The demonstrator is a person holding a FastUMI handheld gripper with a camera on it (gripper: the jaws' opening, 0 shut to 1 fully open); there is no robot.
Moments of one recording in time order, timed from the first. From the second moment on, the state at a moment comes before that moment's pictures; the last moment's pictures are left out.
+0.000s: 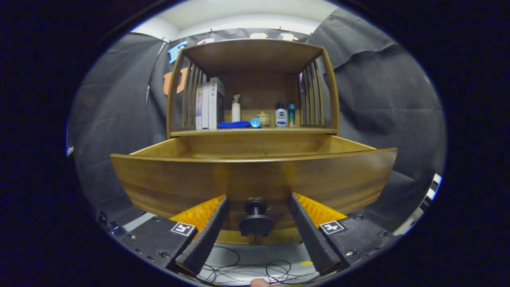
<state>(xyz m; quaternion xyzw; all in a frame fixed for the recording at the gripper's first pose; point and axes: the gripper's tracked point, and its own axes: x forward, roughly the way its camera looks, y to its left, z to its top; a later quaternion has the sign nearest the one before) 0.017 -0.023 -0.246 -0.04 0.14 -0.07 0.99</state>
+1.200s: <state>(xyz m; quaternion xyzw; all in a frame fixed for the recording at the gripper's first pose) 0.222 -0.043 -0.239 -0.05 0.17 -0.08 0.98</state>
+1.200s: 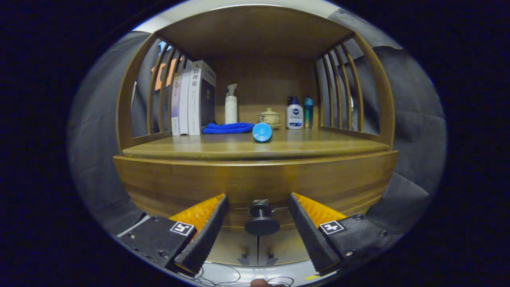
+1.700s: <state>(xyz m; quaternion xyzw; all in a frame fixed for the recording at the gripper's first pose) 0.183 -0.026 -0.217 -0.07 0.15 -0.06 0.98</state>
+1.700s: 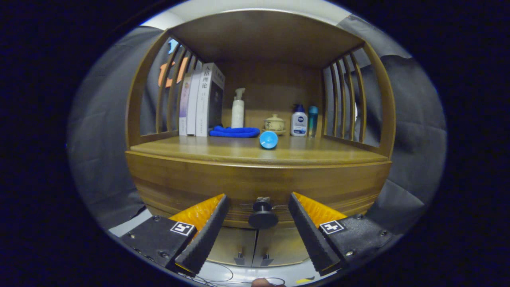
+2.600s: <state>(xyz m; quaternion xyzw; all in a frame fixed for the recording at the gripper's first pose) -0.052 0.004 -0.059 -0.01 0.07 0.01 1.00</state>
